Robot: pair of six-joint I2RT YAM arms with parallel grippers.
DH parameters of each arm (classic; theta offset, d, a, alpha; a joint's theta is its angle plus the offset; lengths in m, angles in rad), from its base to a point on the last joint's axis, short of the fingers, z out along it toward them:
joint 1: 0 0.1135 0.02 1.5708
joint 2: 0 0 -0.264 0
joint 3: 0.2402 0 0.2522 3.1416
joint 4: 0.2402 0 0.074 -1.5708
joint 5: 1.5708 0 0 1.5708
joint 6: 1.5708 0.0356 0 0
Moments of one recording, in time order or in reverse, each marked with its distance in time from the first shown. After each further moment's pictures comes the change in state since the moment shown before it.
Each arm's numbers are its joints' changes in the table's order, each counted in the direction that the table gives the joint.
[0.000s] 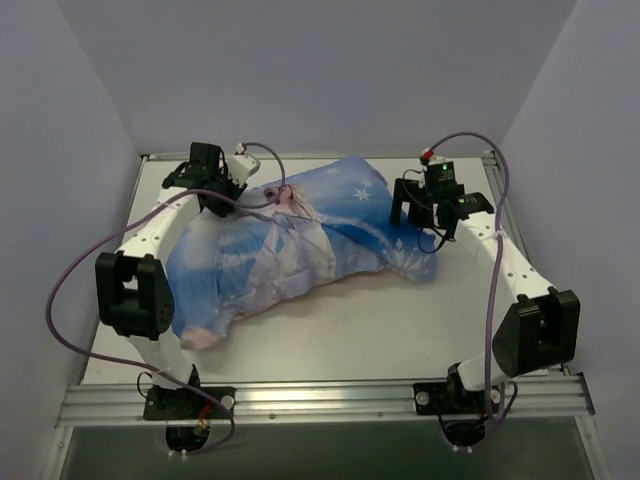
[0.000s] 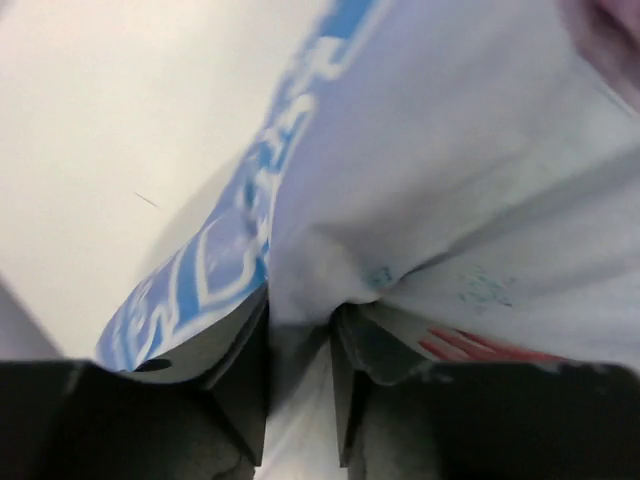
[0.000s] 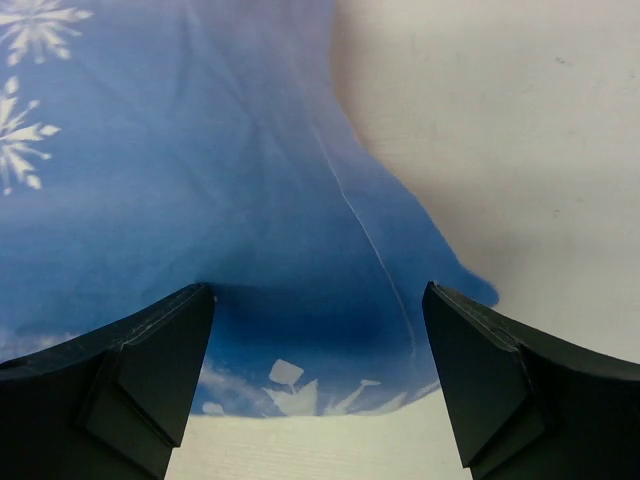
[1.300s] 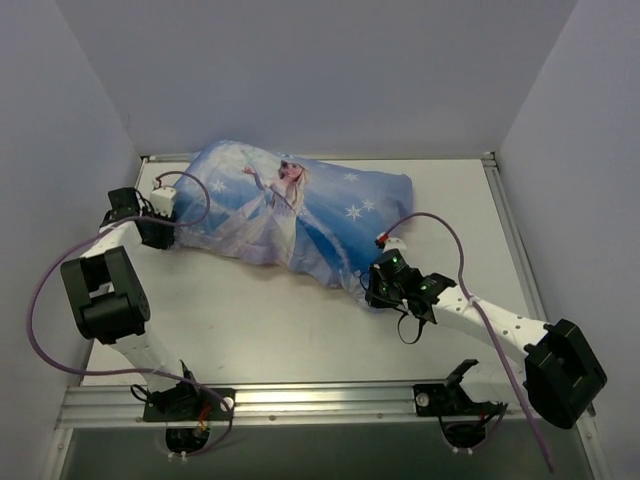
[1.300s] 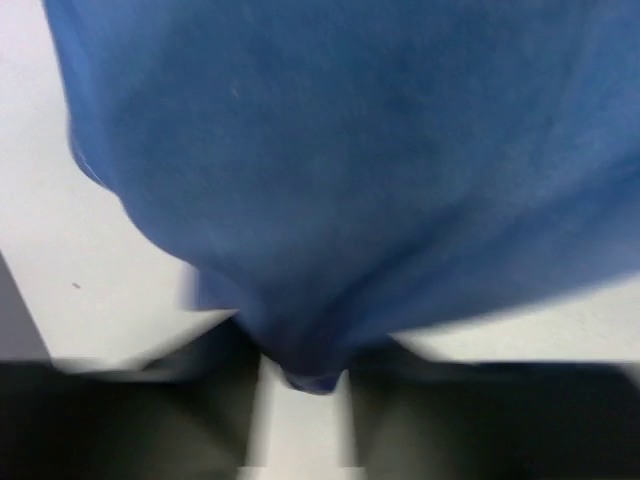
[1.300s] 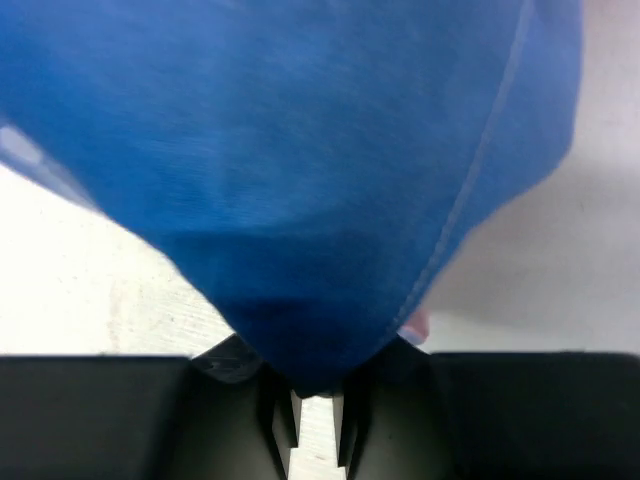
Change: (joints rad) left arm 0.489 -0.049 -0.296 -0.320 0.232 0.024; right arm 0.464 0.268 -0.631 -0.270 0.079 0.288
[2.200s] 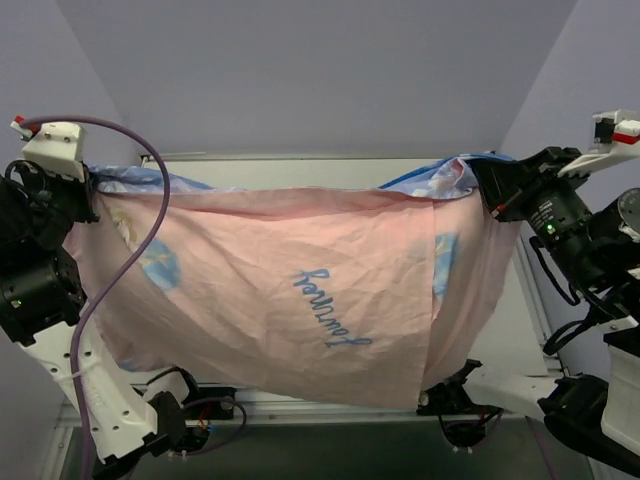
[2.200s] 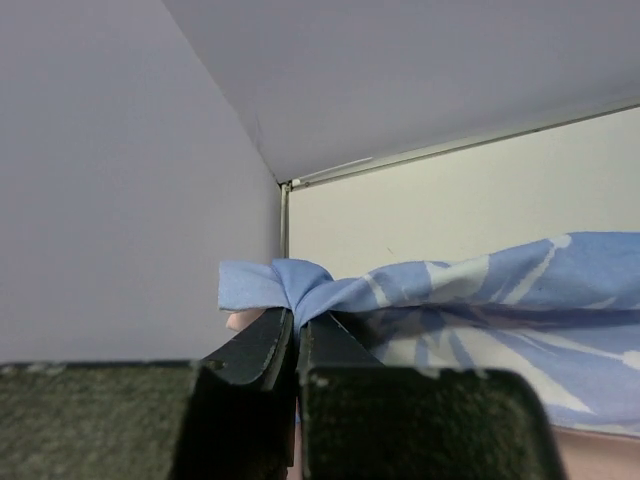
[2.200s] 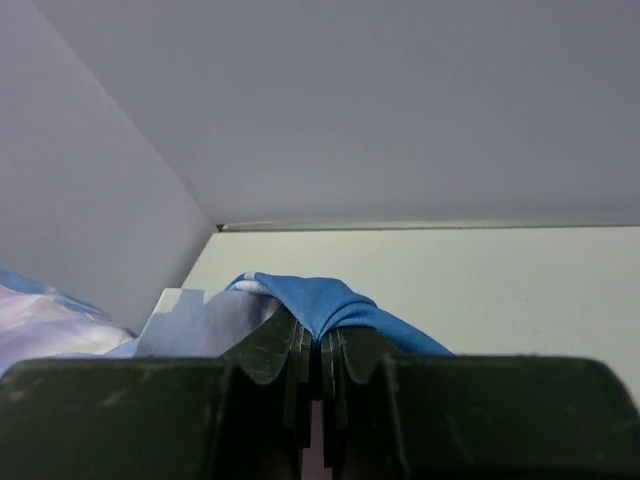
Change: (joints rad) left arm 0.168 0.682 0.715 0.583 0.153 -0.189; right arm -0.012 0.119 1.450 0.613 0.213 -0.246
